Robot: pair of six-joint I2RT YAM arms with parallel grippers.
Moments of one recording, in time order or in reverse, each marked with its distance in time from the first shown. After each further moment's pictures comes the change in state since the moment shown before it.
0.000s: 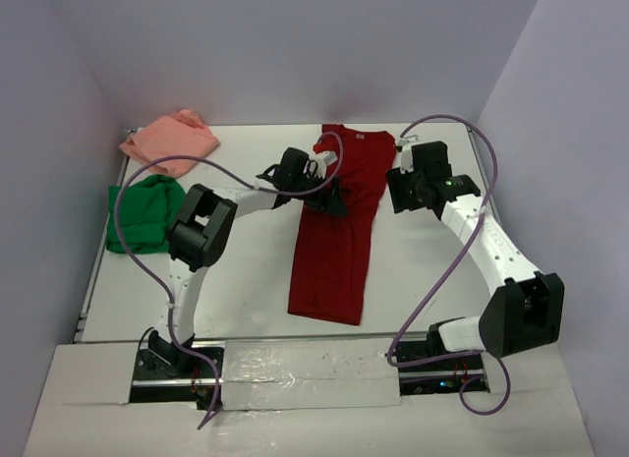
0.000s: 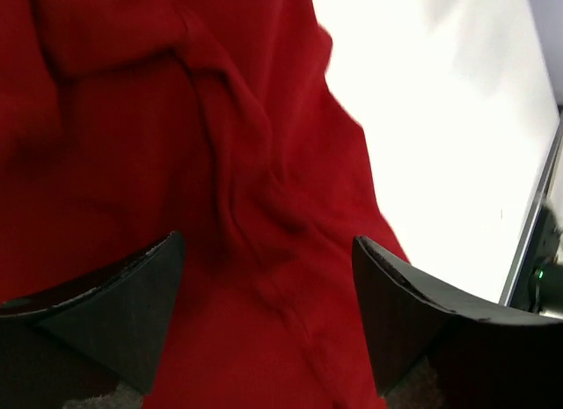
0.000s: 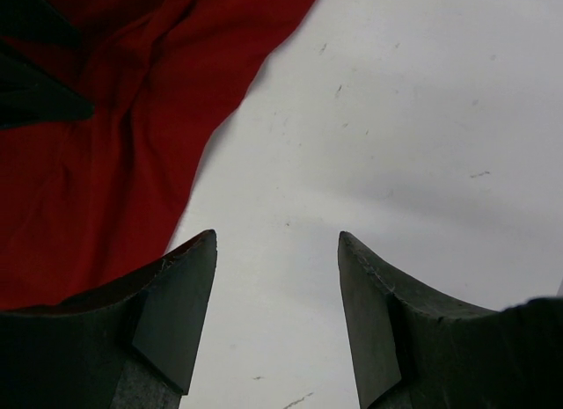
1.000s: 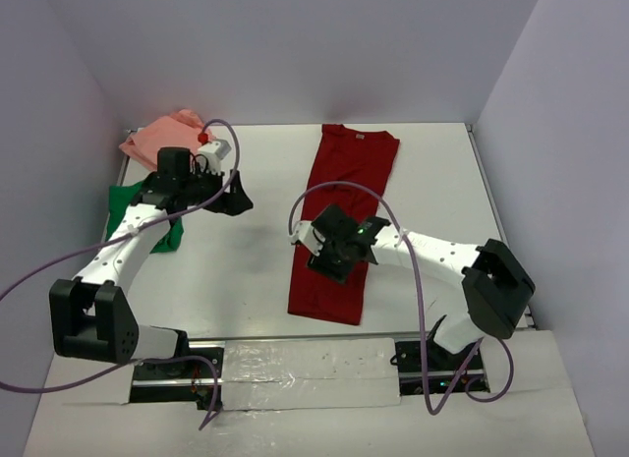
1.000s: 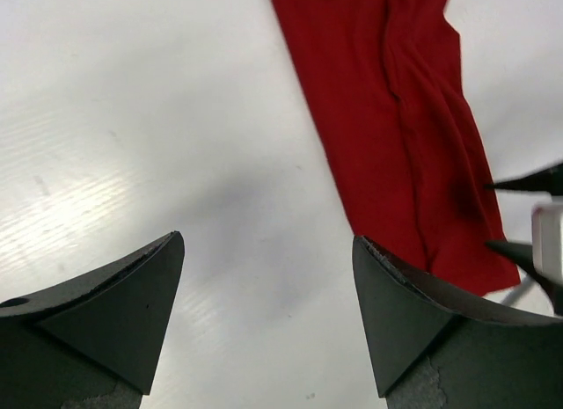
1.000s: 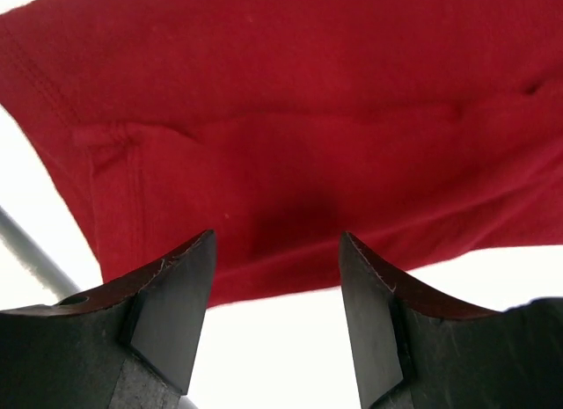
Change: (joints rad) left arm 0.400 -0.893 -0.518 -0.417 -0.099 0.322; right arm 0.635 0.174 -0.124 -0.012 -0.103 -0.238
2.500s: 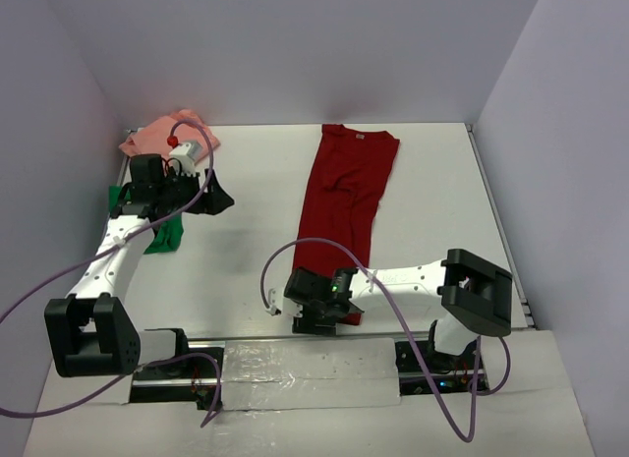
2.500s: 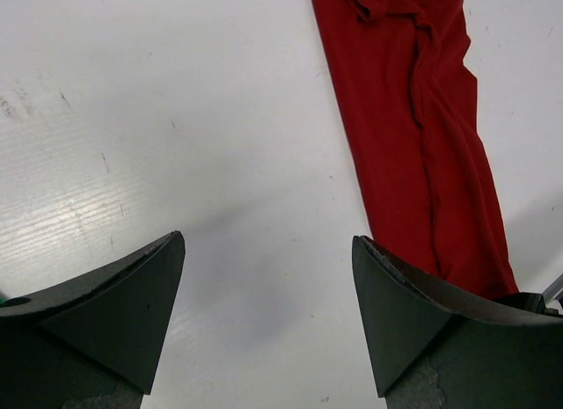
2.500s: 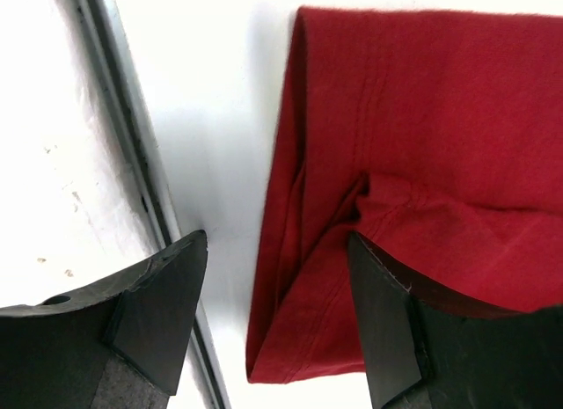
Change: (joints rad) left arm 0.182 -0.071 -0.077 0.068 0.070 -0.025; right arm 0.416 0.076 -0.149 0.135 0.063 0.043
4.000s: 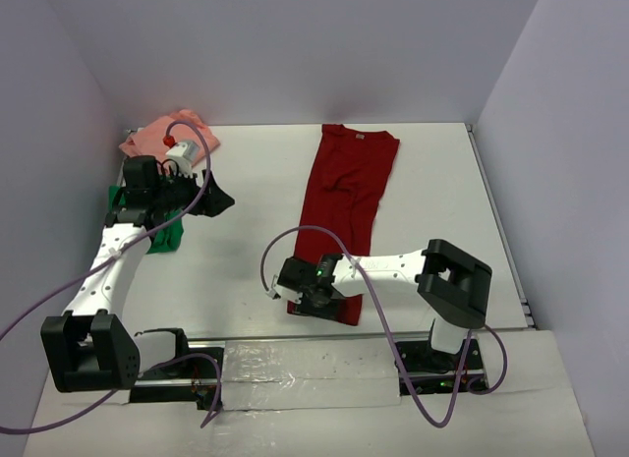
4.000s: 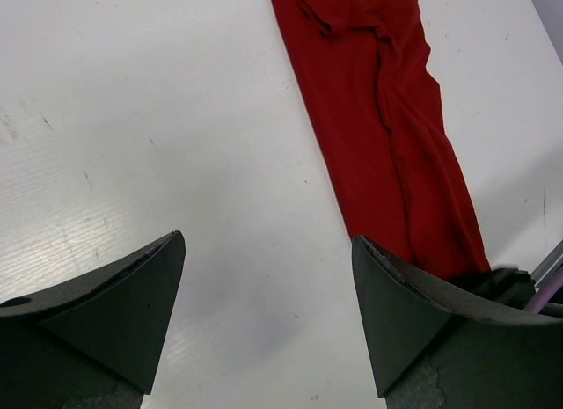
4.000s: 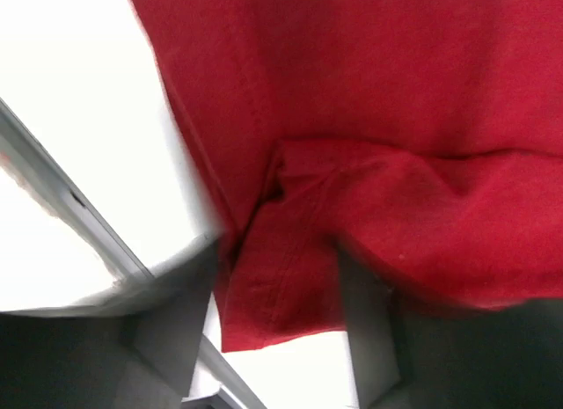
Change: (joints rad) left arm 0.009 -0.084 -0.026 0.011 0.063 -0.003; right arm -0.073 0.128 0.143 -0.173 0.076 0.093
